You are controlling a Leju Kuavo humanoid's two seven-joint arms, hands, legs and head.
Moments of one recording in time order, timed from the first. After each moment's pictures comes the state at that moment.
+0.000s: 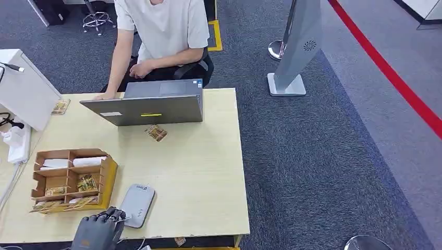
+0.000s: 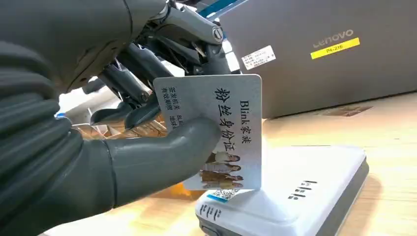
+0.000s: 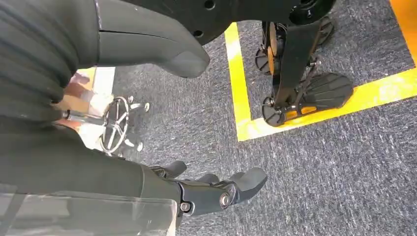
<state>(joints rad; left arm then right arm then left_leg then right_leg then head) 0.26 0.29 -0.32 -1.61 -1.34 0.48 0.05 -0.02 0.09 -0.66 -0.19 0.44 -0.04 0.10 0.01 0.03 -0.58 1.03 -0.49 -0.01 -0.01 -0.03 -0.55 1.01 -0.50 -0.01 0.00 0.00</state>
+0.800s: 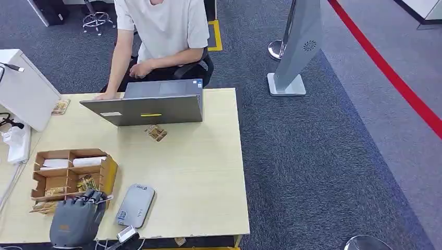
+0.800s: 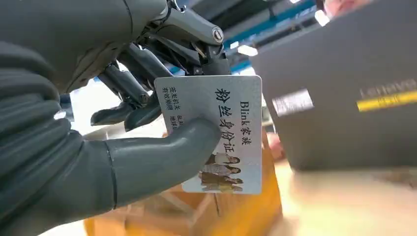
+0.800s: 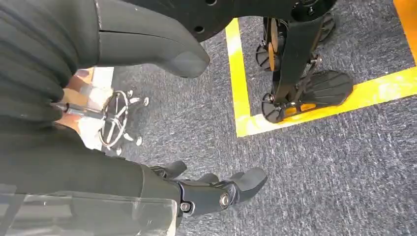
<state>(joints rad) 0.19 0.29 -0.19 -1.68 -1.33 0.49 0.00 -0.02 0.09 -0.70 -0.19 0.50 -0.02 0.08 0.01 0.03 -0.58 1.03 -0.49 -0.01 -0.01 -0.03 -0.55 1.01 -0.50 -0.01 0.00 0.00</state>
